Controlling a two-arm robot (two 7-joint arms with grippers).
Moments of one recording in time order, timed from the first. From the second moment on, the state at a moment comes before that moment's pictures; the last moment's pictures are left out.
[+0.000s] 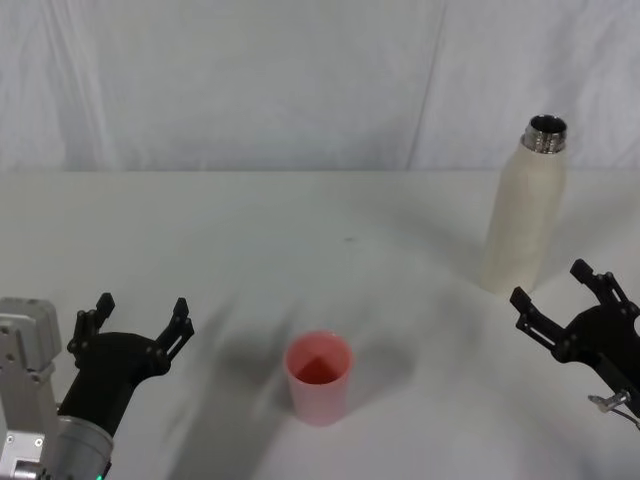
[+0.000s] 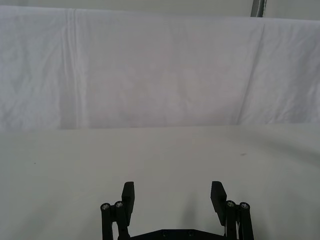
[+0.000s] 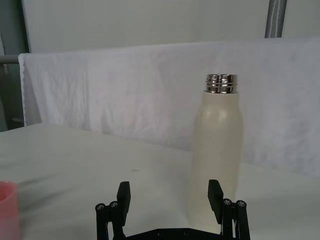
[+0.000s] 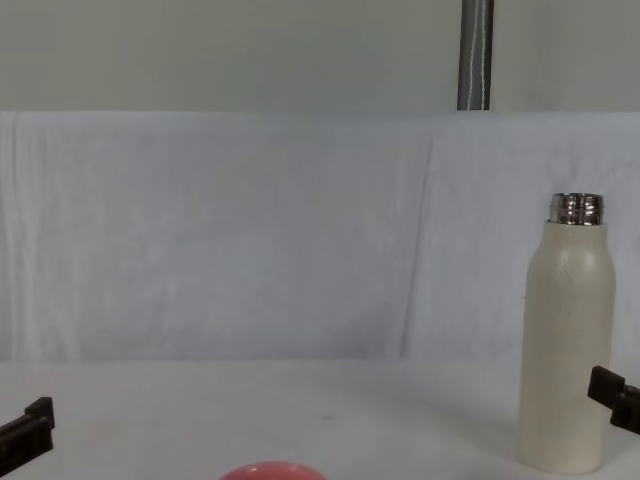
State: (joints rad) left arm 0.27 0.24 0.04 -1.85 -0.25 -0.02 -0.02; right arm -0.06 0.34 -0.14 -1.61 0.37 -0.23 0.40
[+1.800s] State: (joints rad) left arm 0.27 0.24 0.04 -1.85 -0.25 -0.02 -0.02; right arm -0.07 0.35 -0.14 -1.60 0.40 -0.23 0.40
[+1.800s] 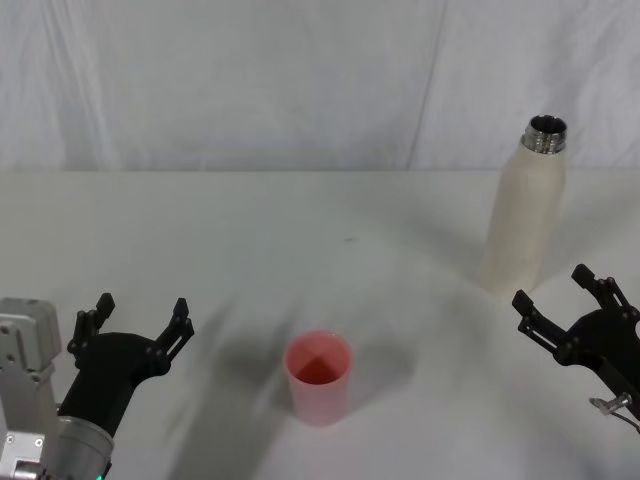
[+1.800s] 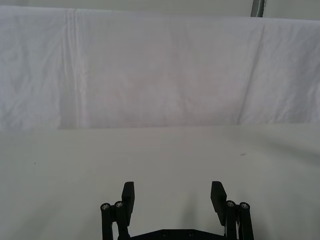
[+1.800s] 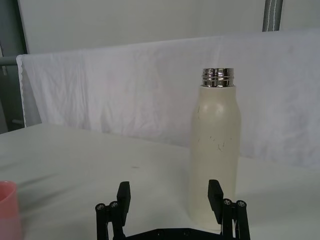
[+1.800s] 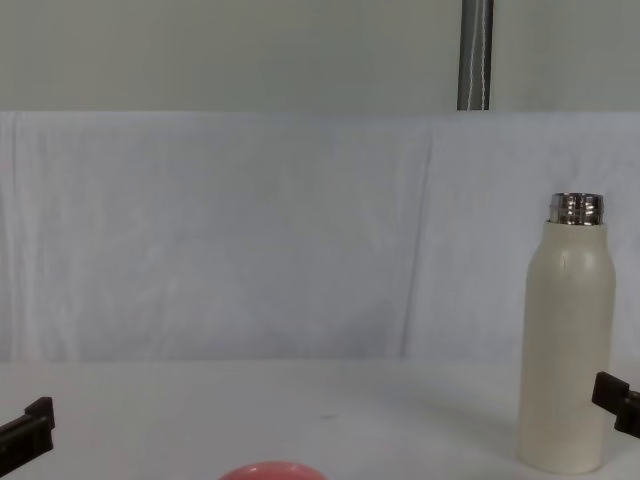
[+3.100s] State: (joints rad) left arm 0.27 0.24 0.04 -1.85 -0.25 -0.02 -0.02; right arm -0.07 0.35 -0.14 -1.60 0.40 -0.23 0.40
